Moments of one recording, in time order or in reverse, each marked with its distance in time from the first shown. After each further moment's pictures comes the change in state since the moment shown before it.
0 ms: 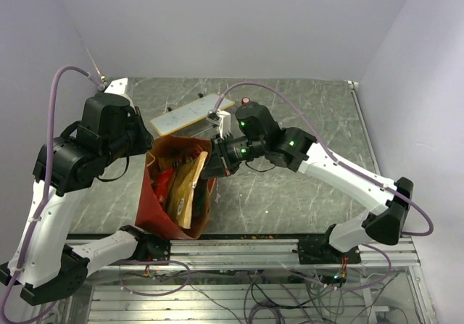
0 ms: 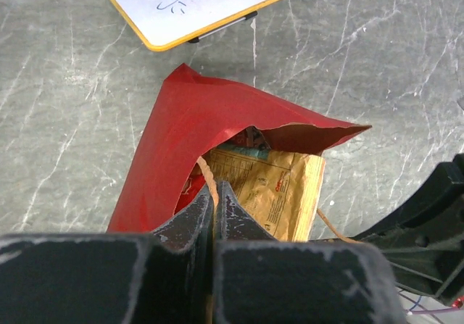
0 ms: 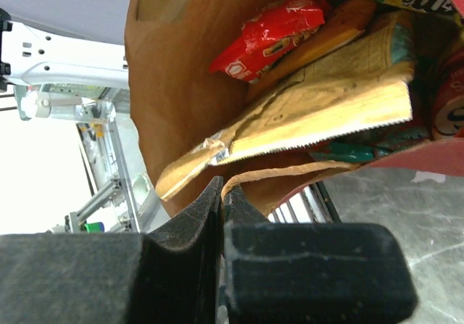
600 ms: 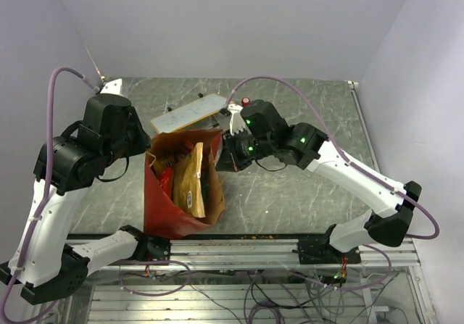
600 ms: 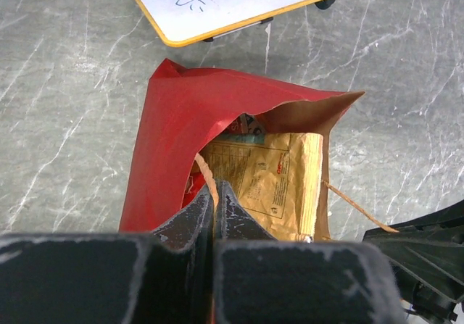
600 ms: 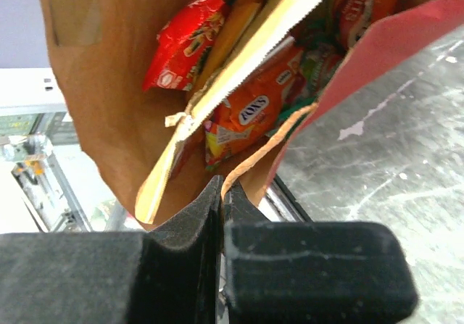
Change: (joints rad) left arm 0.000 0.006 0.003 -0.031 -0.058 -0.083; right arm 0.001 -0.037 0.079 -0.220 0.243 -0.029
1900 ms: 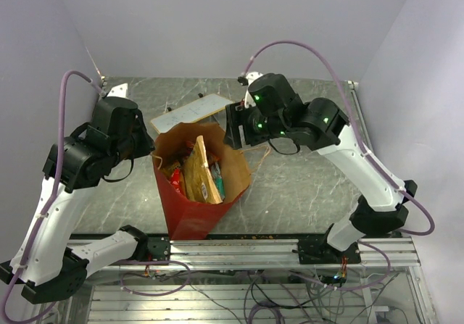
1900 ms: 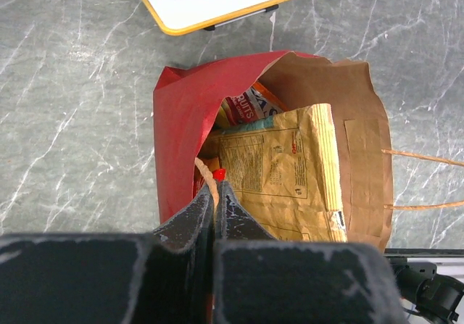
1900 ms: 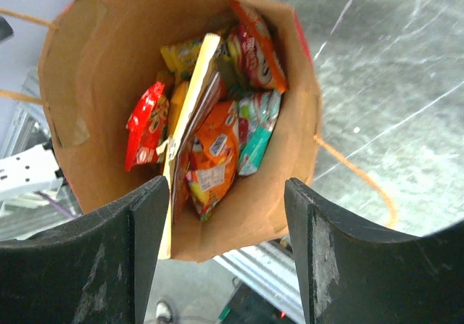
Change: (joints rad) left arm 0.000 -0.018 -0.095 0.041 0.009 -0.020; right arm -0.001 0.167 0.594 -0.487 0.431 -0.003
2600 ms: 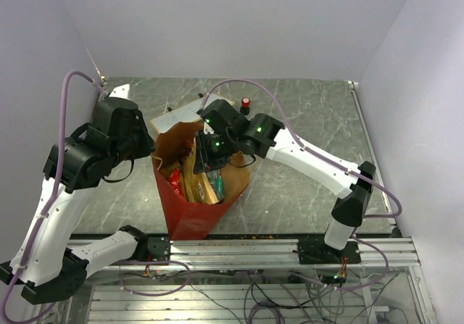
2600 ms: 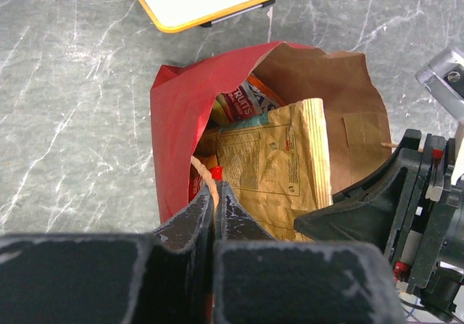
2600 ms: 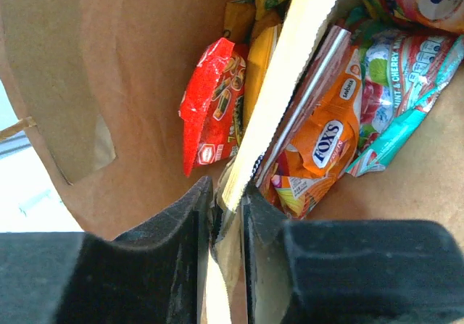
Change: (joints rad) left arm 0.000 -0.003 -0.006 0.005 0.019 0.020; right arm 0.060 0.137 -0.318 0.318 -0.337 0.266
